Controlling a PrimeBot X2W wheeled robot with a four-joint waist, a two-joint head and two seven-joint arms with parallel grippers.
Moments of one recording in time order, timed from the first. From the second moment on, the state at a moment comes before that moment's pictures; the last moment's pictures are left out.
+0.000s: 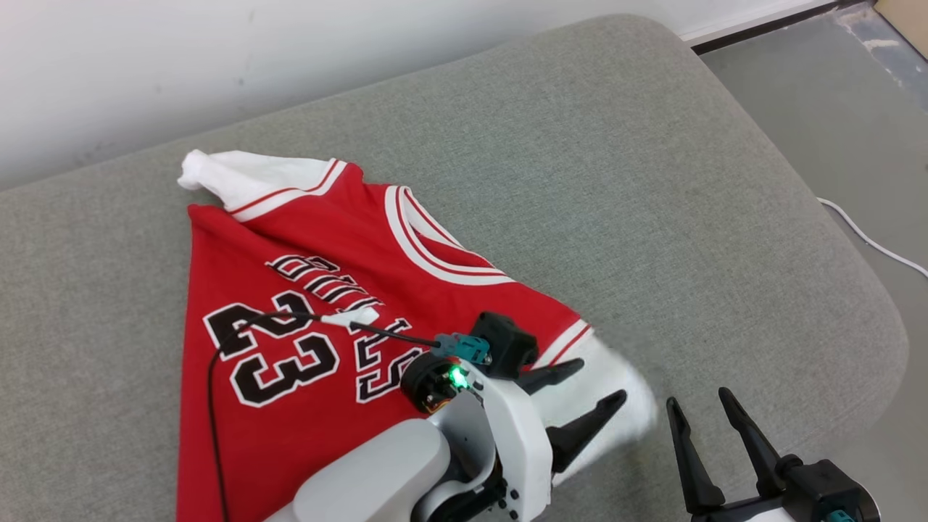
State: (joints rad) left arm -0.71 0.18 -1.03 0.31 -0.83 -0.09 0.14; right arm -0.08 -0.05 0.19 0.26 0.25 0.13 -0.26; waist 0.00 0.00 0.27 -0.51
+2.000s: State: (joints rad) left arm 0.15 0.07 -0.12 0.10 -0.20 0.01 -0.26; right arm 0.06 -0.09 0.06 0.23 0.15 0.13 -0.26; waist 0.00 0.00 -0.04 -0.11
